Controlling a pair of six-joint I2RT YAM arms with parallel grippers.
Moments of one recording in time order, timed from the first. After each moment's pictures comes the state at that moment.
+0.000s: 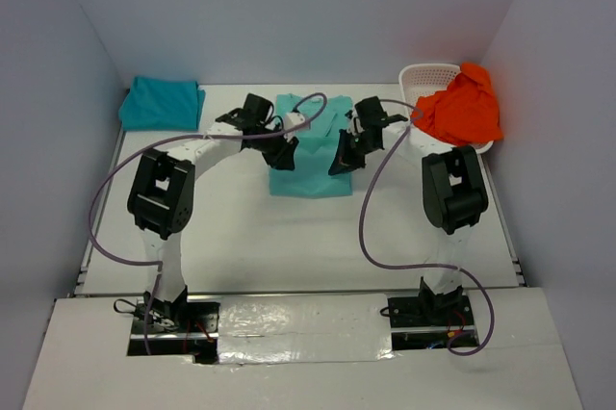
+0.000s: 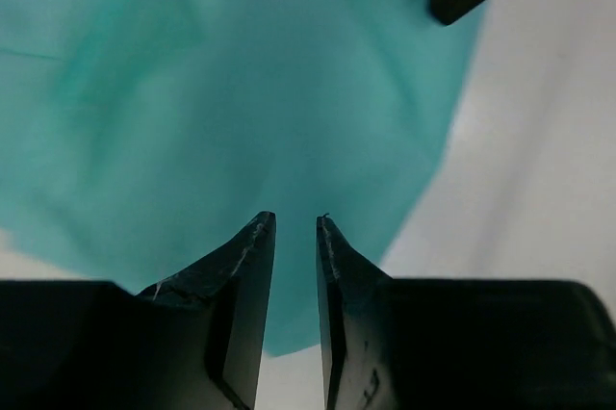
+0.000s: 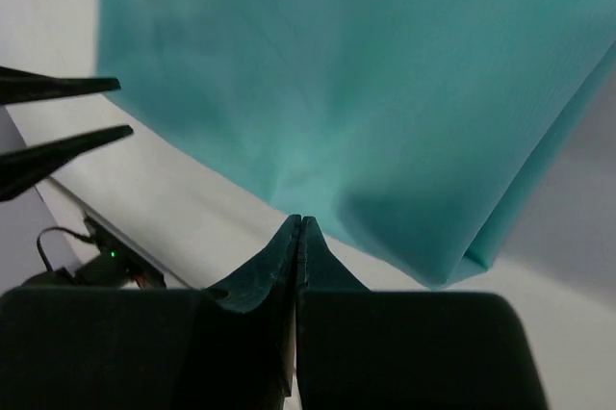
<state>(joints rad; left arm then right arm) -0.35 2.00 1.57 -0.50 0.59 0.47 0.28 1.94 1.45 -0.56 -0.49 0.44</state>
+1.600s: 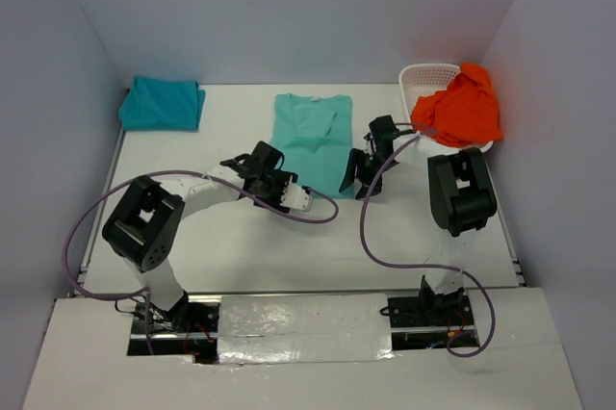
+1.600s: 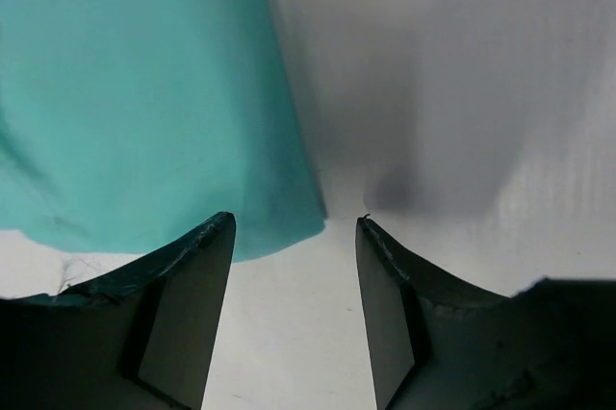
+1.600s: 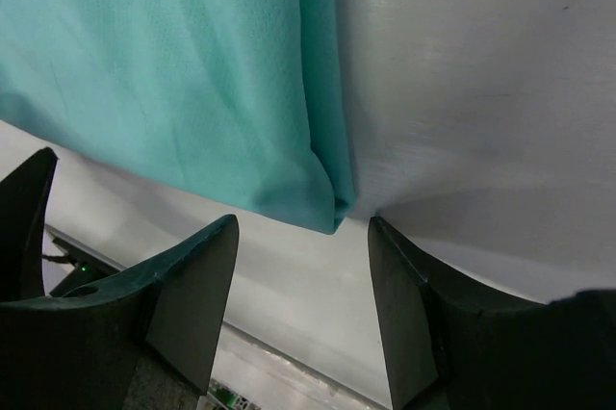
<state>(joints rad) -0.58 1.72 1.04 -0.37 0.22 1.24 0.24 1.90 1.21 -0.59 -0.41 0.49</state>
